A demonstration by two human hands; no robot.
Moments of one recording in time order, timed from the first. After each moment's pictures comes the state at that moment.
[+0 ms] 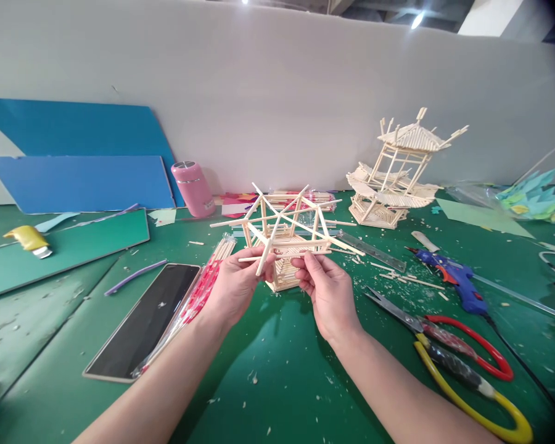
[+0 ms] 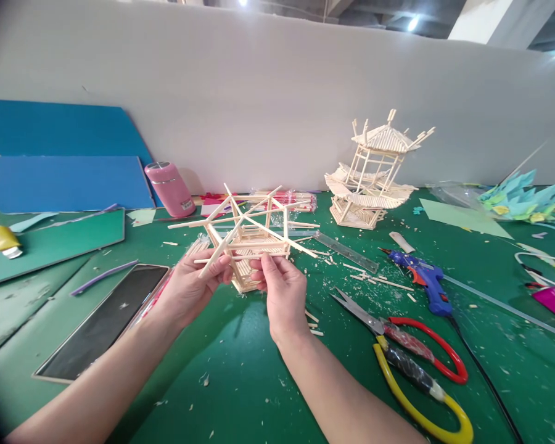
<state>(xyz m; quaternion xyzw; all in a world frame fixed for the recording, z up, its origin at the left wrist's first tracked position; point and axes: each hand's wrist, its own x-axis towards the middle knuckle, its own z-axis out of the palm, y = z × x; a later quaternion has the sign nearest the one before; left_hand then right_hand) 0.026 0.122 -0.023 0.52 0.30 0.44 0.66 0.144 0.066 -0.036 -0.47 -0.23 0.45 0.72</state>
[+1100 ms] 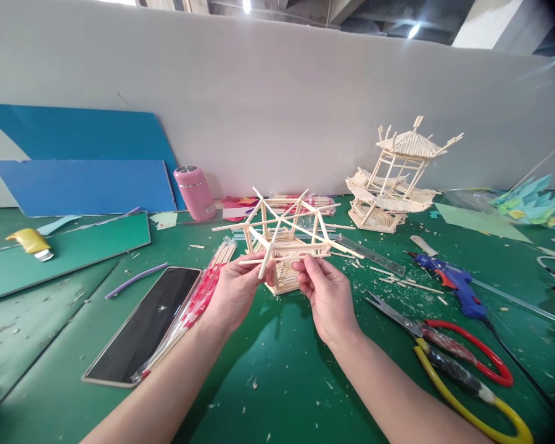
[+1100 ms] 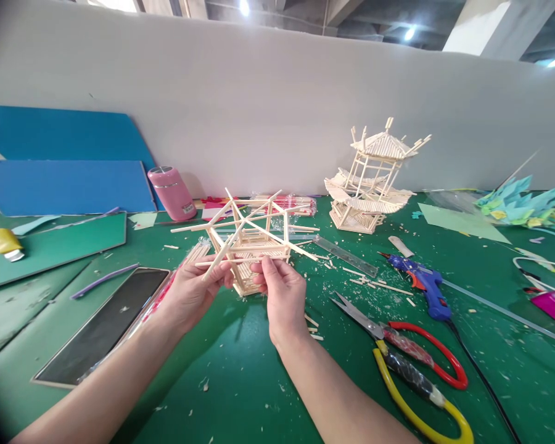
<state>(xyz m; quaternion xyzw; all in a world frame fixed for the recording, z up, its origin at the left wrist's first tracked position) 0.024 0.123 -0.029 0.55 0.28 0.46 0.64 0.145 0.069 -0.038 -0.46 -0.23 0.45 0.73</state>
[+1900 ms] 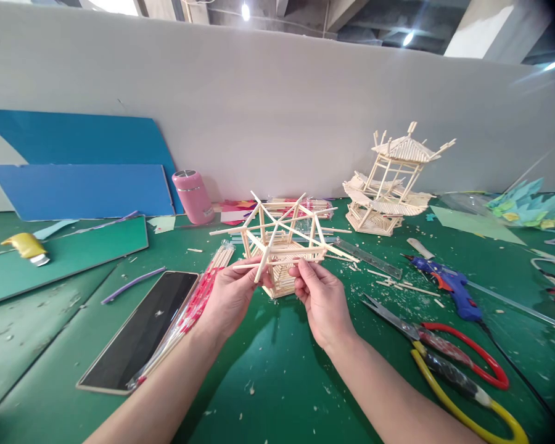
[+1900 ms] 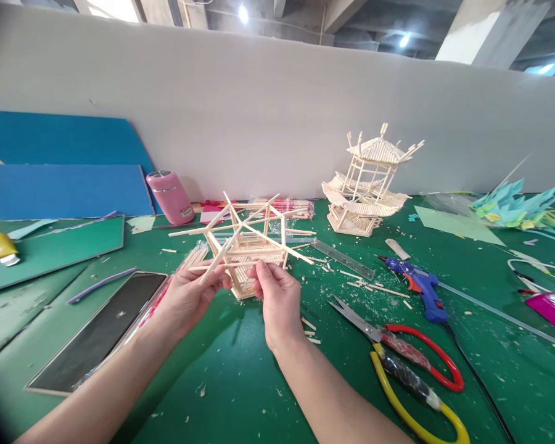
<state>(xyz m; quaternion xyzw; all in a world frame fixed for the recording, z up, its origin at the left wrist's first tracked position) 0.023 0.121 -0.026 0.53 0.29 0.47 0.65 0.143 0.068 -0.036 -0.45 -0.22 0.48 0.72</state>
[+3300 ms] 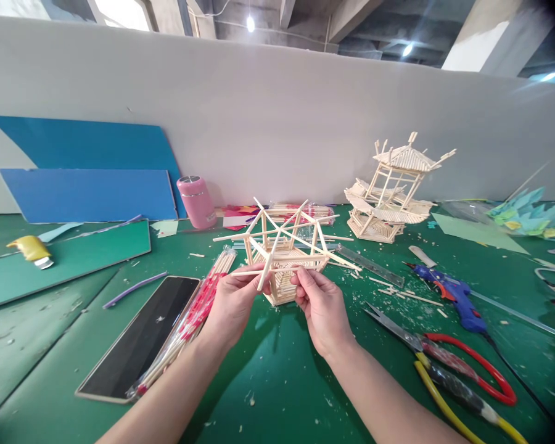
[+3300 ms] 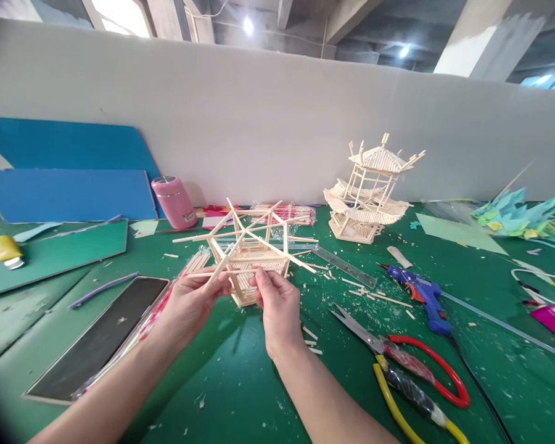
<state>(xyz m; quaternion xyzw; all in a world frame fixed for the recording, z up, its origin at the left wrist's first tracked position) 0.023 0.121 -0.032 0.51 0.33 0.49 0.62 0.142 0.070 -0.039 -0.44 -0.25 0.48 0.72</state>
